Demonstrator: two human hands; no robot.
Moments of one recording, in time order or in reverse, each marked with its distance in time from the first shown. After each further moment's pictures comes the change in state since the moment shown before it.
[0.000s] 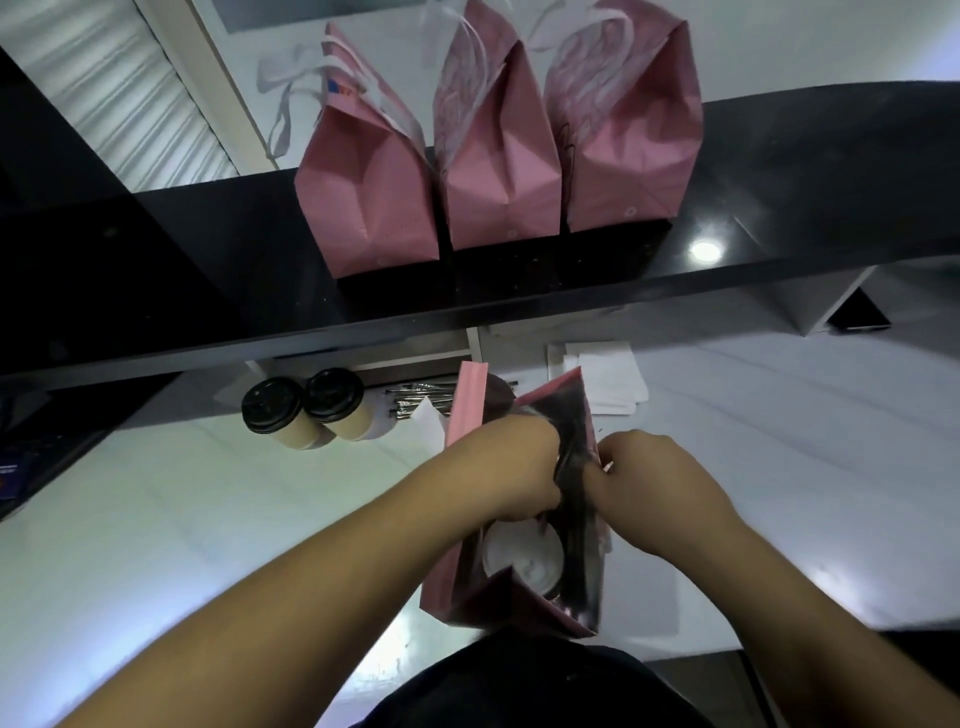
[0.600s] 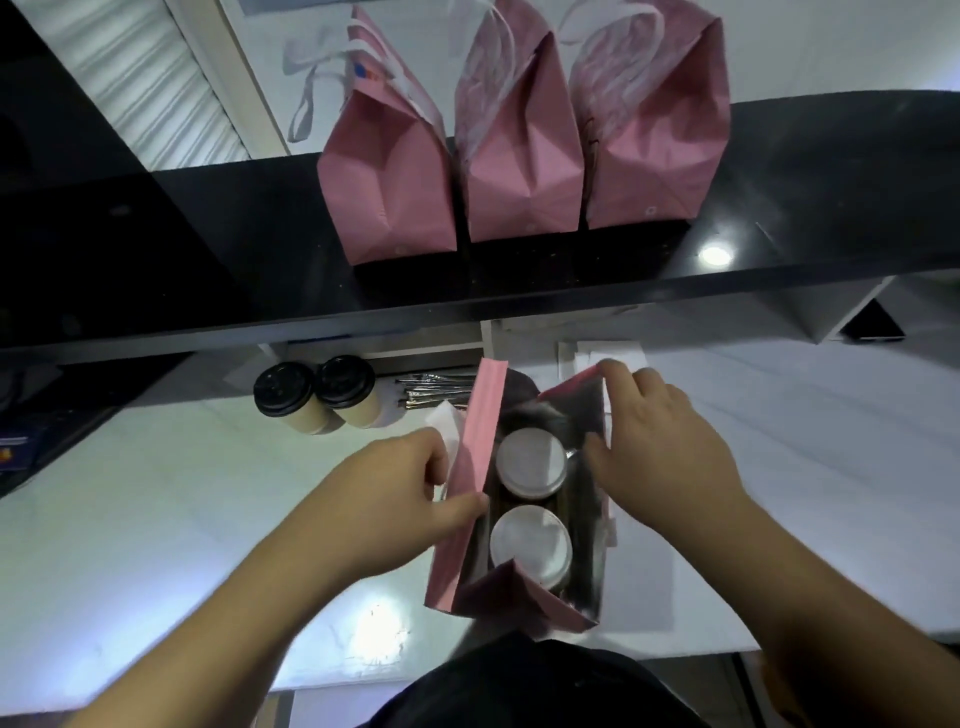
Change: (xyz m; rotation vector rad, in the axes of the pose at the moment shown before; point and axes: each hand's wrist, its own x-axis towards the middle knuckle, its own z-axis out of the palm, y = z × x) left_hand -0.084 -0.074 0.019 -0.229 0.291 -0.181; right_hand 0.016 0.003 0.001 -0.164 0.318 -0.231
